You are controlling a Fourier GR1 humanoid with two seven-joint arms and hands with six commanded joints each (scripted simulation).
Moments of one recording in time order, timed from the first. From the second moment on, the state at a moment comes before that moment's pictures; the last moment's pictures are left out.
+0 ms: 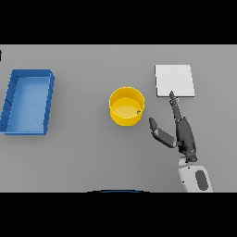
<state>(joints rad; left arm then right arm) -1.25 0.58 -0.10 -0.26 -0.57 0.07 0.19 0.05 -0.02 0.17 -1.64 0.31 -0.08 -0.15</state>
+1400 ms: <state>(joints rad) -0.44 0.49 -0.05 -1.21 -0.33 0.18 0.56 0.08 -0.05 0.15 -1.66 0.30 -0.08 -0.18</state>
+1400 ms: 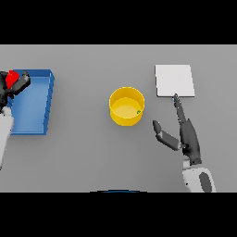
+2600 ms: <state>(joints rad) -0.46 0.51 -0.09 -1.15 -0.35 0.13 0.47 -0.35 -0.38 0.40 -1.49 0.65 0.25 -0.10</state>
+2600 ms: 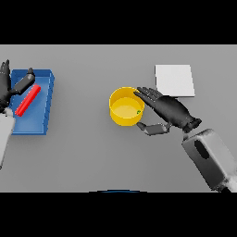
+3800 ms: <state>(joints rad) -0.44 0.54 -0.07 -1.16 -0.33 0.11 0.45 -0.75 -0.32 0.70 -1.08 0.89 0.48 -0.20</state>
